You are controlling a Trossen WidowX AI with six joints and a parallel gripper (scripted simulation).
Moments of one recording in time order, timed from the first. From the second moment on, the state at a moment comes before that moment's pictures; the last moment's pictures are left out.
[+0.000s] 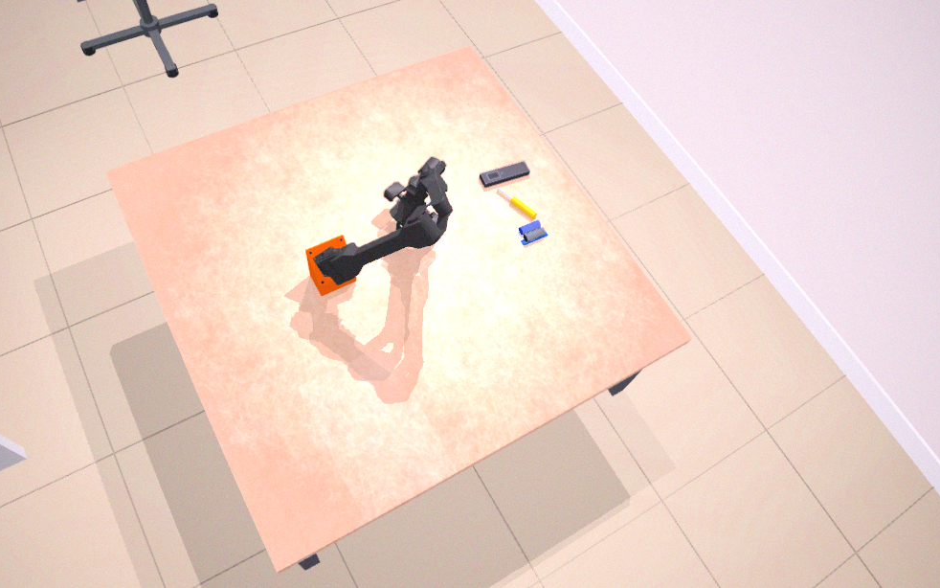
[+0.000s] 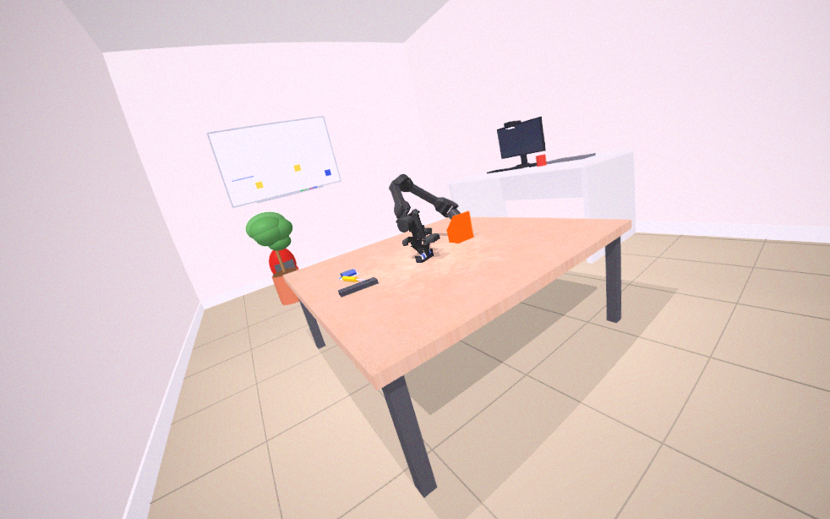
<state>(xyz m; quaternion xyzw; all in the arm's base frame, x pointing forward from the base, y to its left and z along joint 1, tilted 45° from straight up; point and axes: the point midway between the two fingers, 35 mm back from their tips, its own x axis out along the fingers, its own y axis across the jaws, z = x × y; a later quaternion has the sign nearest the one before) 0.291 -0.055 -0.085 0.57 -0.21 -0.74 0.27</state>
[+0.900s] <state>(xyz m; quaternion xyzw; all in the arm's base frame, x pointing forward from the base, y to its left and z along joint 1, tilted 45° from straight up) 0.289 -0.038 -0.065 0.56 -0.21 -0.75 0.28</state>
